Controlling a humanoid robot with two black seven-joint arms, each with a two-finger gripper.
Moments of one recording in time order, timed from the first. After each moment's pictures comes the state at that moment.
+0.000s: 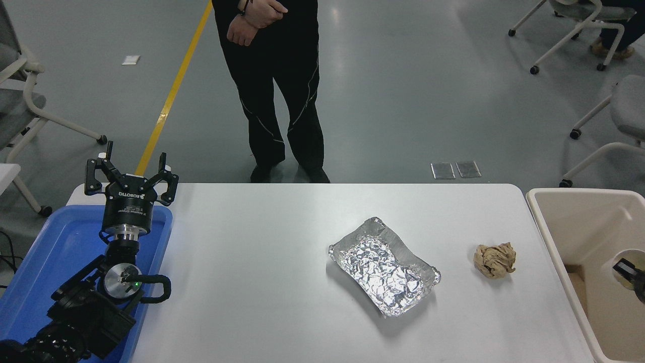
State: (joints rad) left arm -0.57 0.17 -1.00 -0.41 -0.04 -0.72 -0.61; right arm 0.61 -0.45 -0.75 0.10 0.01 0.07 -0.04
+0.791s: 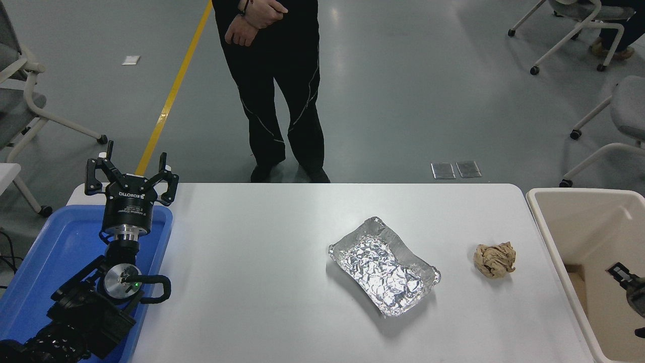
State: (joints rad) left arm -0.57 0.17 -1.00 -0.41 -0.04 -0.72 -0.61; right arm 0.67 -0.48 -0.74 0.14 0.02 0.06 -0.06
